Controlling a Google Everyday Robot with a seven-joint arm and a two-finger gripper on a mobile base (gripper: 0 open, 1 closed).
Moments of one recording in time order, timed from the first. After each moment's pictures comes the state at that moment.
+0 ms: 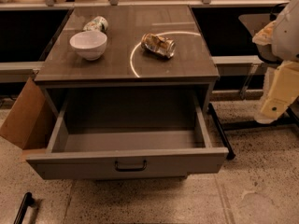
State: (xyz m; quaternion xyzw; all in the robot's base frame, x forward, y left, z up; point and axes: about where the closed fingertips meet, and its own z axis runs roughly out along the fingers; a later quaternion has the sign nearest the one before) arm 0.438 -0.216 0.977 -0.60 0.78 -0.04 0.16
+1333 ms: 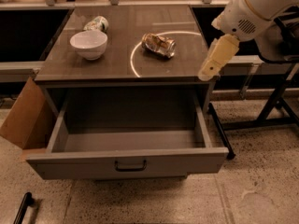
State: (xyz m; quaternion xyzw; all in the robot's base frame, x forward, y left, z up) arm 0.576 -0.156 0.954 -0.57 0.78 0.06 0.26
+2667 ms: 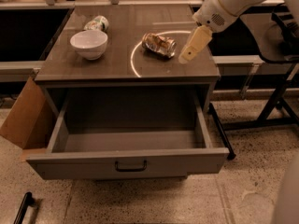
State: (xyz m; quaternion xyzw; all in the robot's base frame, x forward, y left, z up) arm 0.672 -0.131 0.933 -0.56 0.76 0.09 0.30
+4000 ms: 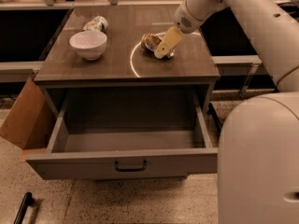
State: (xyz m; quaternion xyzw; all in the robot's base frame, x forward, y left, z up) arm 0.761 -0.081 0.890 -0.51 0.80 0.09 0.31
